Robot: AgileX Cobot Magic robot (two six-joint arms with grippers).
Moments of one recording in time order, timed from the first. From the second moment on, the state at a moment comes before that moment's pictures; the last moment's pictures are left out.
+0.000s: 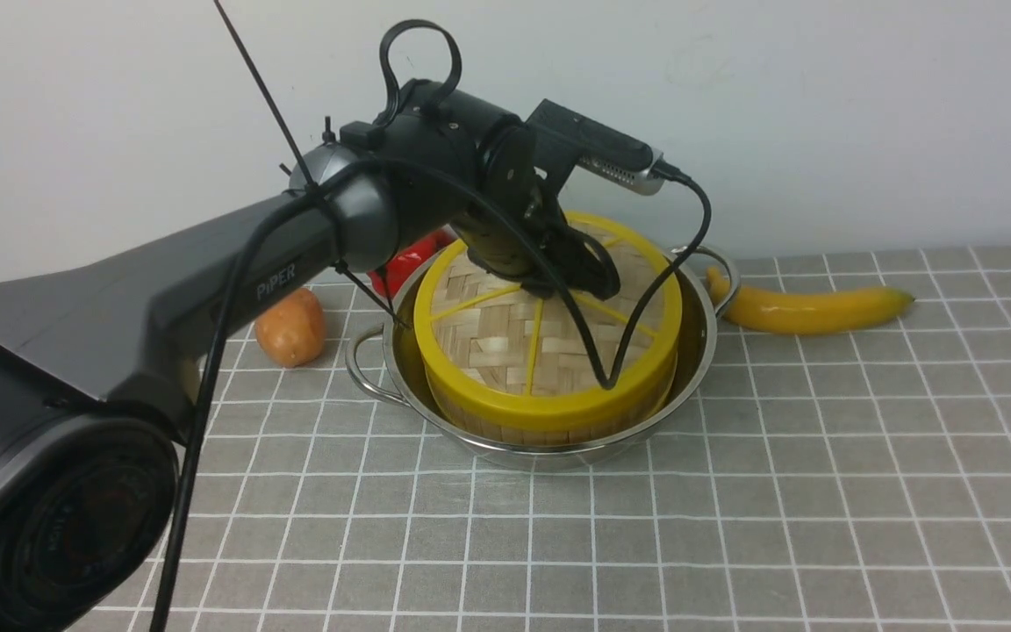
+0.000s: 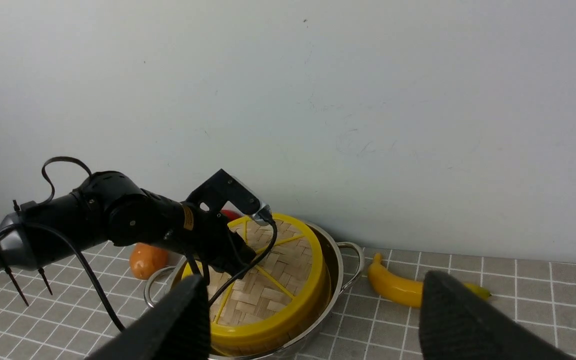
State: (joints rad) right arm 0.35 0.67 -1.47 0.00 1.23 0.30; left arm -0.52 2.17 -1.87 0.17 0.76 0.00
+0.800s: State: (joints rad) right arm 0.35 0.67 -1.45 -0.03 1.23 0.18; left arm -0.52 1.88 -1.87 0.25 0.84 -0.02
